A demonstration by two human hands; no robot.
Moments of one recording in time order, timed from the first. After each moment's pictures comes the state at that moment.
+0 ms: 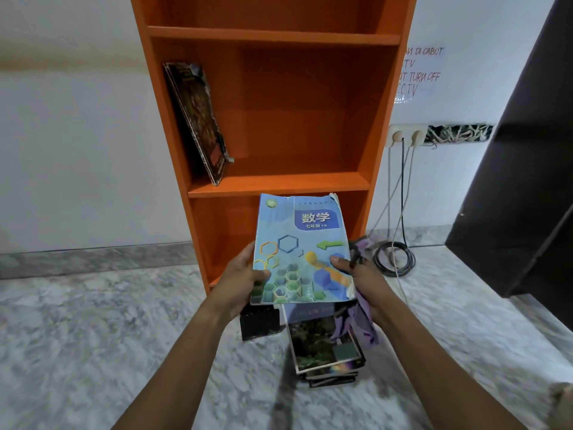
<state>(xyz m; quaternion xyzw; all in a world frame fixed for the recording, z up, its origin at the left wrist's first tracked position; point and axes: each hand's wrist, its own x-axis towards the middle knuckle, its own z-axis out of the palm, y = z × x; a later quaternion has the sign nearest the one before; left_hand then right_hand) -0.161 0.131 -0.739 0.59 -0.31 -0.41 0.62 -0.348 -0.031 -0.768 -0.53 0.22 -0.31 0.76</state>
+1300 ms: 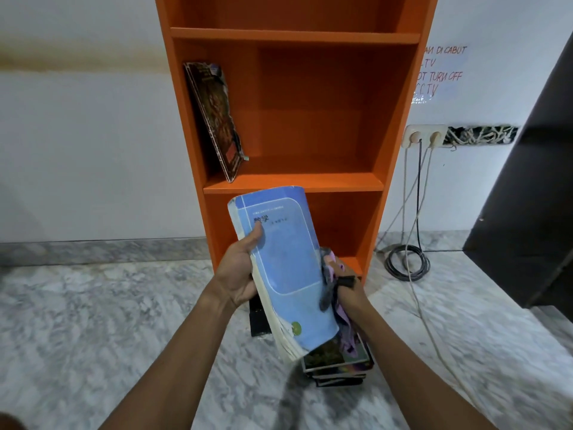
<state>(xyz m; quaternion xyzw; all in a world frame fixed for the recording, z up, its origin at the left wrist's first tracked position) -0.171 0.142 -0.703 0.35 -0.22 -0.50 0.76 -0.315 -0.001 -0.783 -0.59 0.29 -0.31 0.69</state>
